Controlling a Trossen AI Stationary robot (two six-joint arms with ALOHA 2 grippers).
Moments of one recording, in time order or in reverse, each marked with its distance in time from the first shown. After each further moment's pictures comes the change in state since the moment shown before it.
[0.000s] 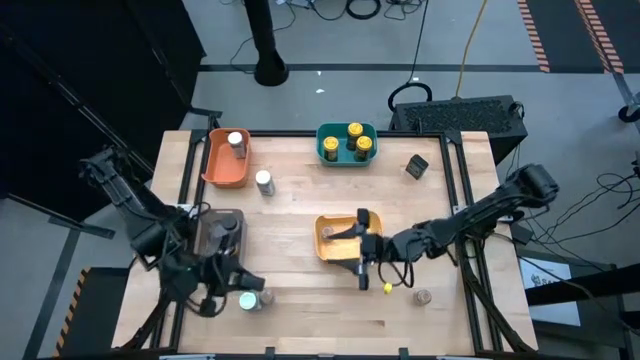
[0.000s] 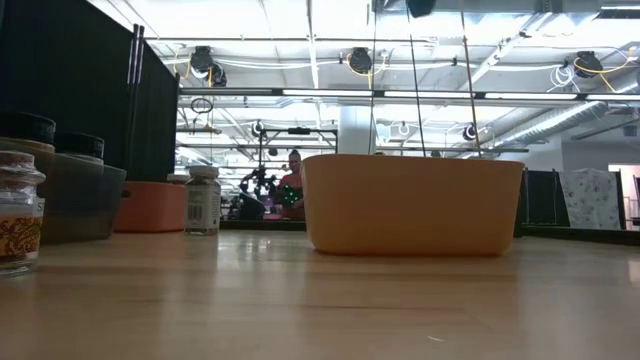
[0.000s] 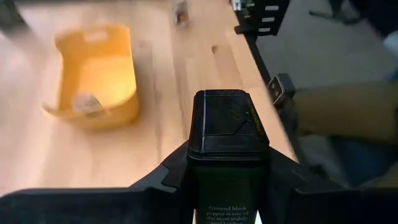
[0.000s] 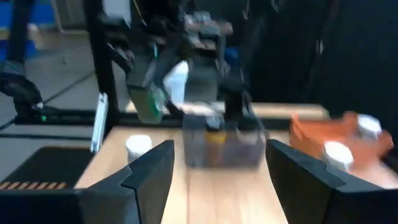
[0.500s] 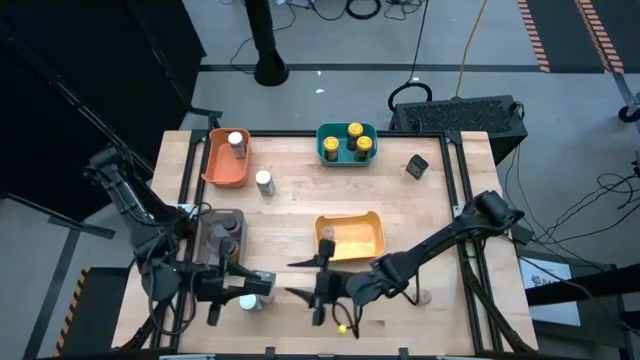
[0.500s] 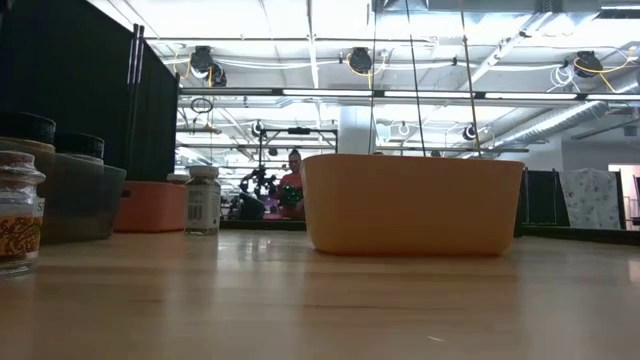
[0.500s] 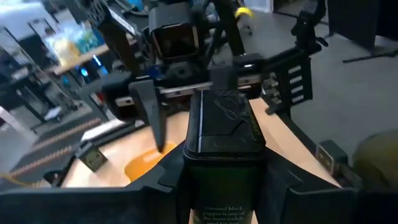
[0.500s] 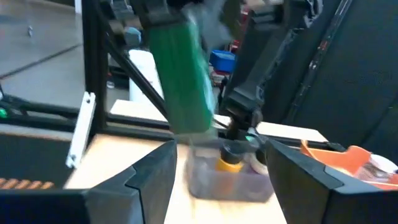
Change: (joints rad) left arm -0.099 0.001 -0.126 0.559 -0.325 0.610; right arm 0.083 0.442 0.511 -0.102 0.187 -0.115
